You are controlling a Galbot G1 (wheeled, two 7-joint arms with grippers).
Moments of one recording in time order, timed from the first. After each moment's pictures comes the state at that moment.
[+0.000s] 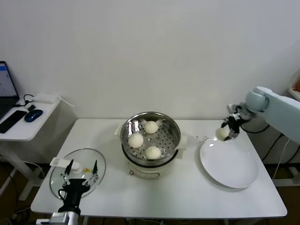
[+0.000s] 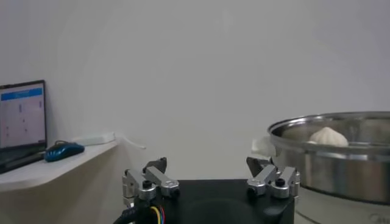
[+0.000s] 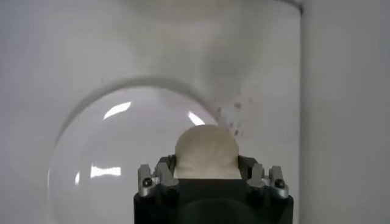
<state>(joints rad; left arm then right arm) 1.69 -1.55 -0.68 -2.12 0.04 -0.07 0.06 0.49 0.74 -1.26 1.07 0.28 -0.17 -1.11</state>
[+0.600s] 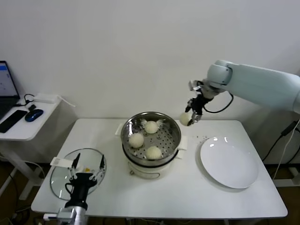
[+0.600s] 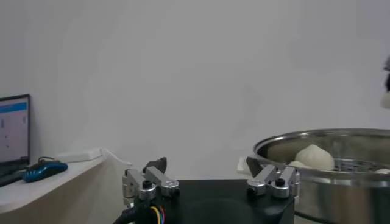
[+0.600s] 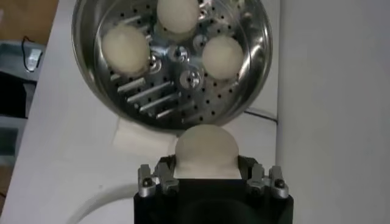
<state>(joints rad) 1.66 -1.56 -0.62 -2.14 0.08 -0.06 0.05 0.79 1.04 -1.60 1.12 0.73 -0.28 -1.04</state>
